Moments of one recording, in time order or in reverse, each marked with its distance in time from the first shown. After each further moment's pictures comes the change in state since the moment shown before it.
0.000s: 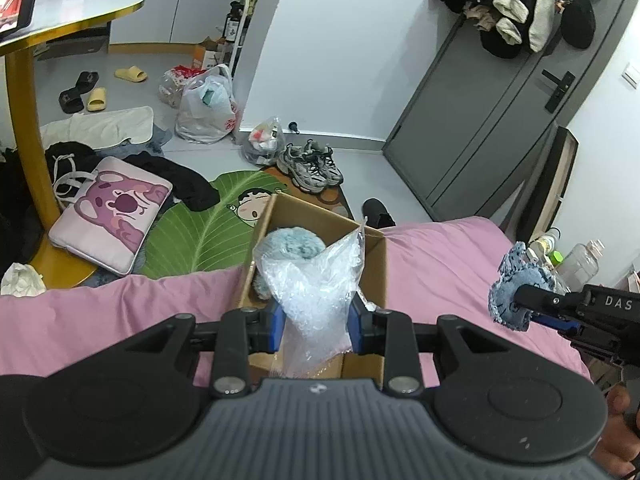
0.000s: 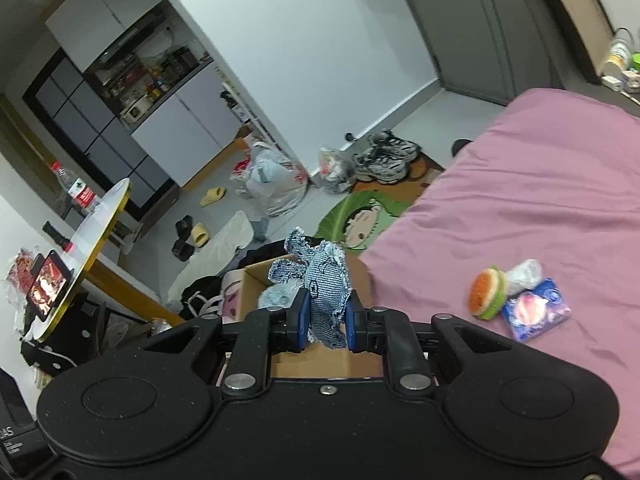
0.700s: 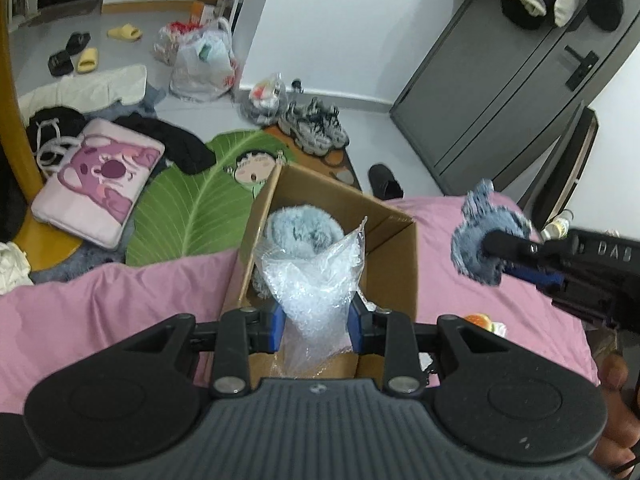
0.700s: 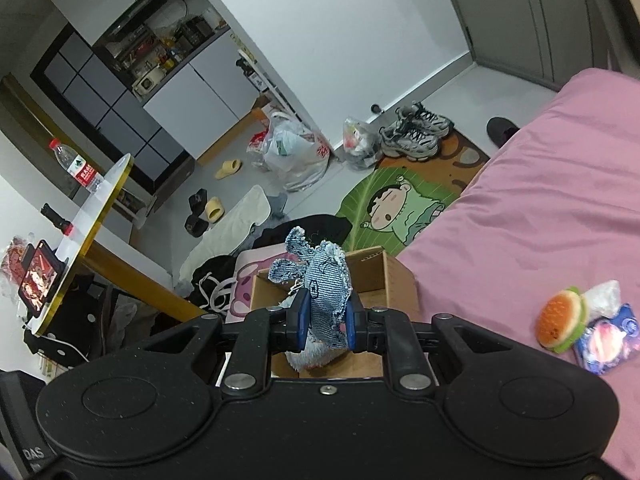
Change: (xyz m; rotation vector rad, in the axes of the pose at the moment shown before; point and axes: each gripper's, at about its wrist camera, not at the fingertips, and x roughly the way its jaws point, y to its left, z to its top) left arm 0.078 0.014 0.015 -0.022 0.138 -0.004; right arm 0.085 0.014 0.016 -0.025 0.099 0.059
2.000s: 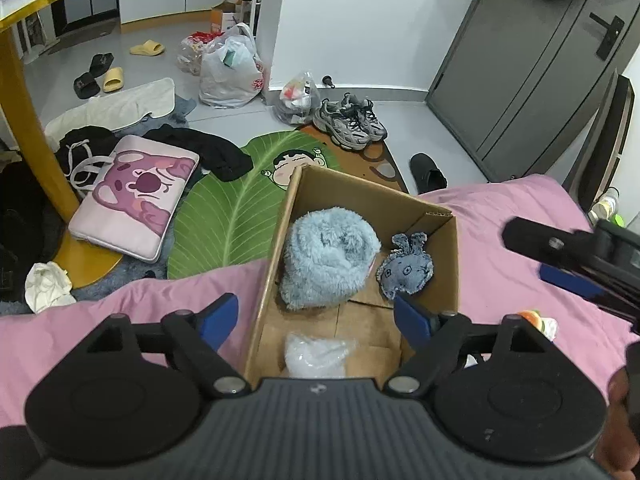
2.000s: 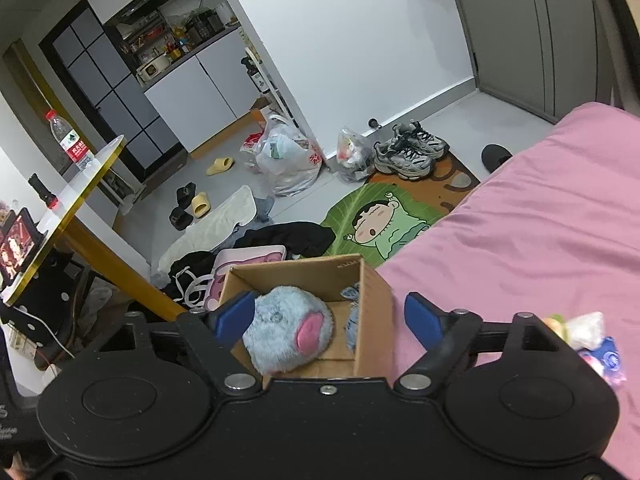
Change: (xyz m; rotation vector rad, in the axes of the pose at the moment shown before) left arm 0.011 -0.020 0.007 0.070 0.003 0.168; right arm -0.030 -0.004 -0.006 -0.100 -0.041 -0.050
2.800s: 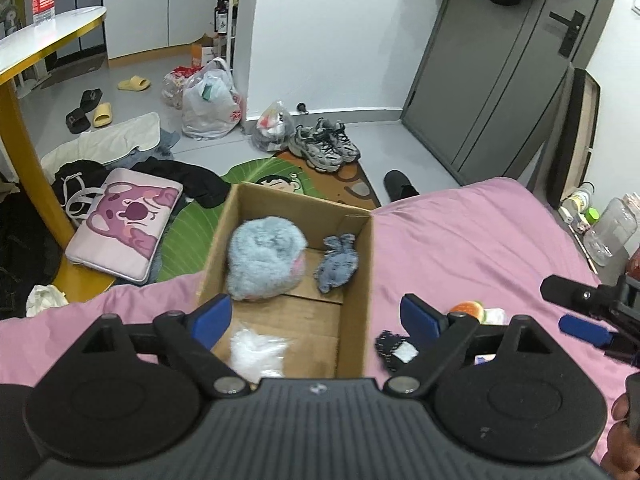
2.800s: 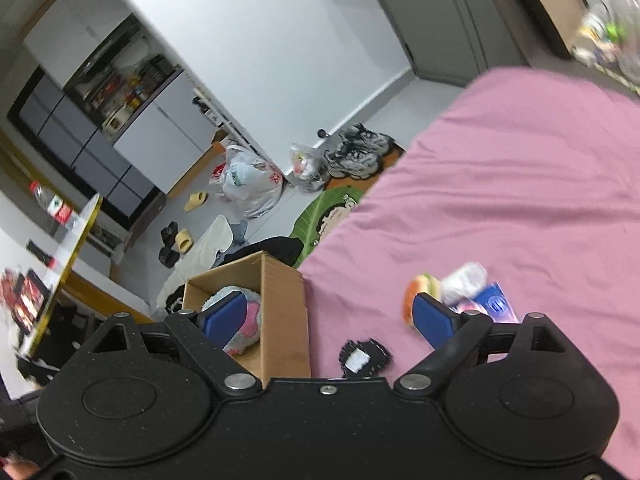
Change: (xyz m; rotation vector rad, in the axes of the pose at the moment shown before) left arm -0.052 -0.067 -0.027 0.062 -0.089 -0.017; right arm -0.065 -0.106 -0.021 0.238 -0.036 -0.025
